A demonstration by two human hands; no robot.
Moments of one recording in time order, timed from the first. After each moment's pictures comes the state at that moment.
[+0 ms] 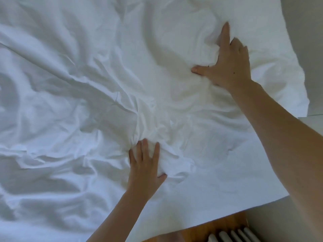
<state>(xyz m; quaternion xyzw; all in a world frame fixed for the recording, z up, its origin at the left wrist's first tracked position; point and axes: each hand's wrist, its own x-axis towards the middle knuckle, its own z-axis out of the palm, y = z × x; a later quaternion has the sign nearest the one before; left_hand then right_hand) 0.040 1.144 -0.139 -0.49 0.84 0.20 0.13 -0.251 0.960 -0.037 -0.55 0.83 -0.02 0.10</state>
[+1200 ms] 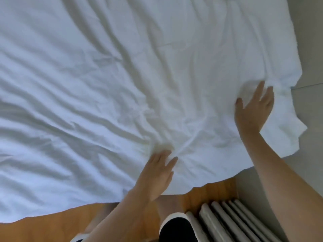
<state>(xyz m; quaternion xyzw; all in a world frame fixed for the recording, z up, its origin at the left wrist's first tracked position) 0.075 1.270 -0.091 -0.36 0.88 0.32 0.03 -0.254 1.200 -0.076 -0.40 0.92 -0.04 0.01</state>
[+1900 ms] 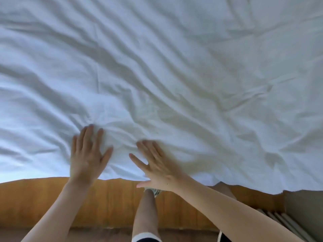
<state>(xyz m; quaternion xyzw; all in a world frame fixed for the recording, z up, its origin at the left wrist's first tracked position) 0.515 1.238 -0.126 -0.63 0.77 0.07 0.06 0.262 1.275 -0.144 -0.90 0.38 0.01 0.20</state>
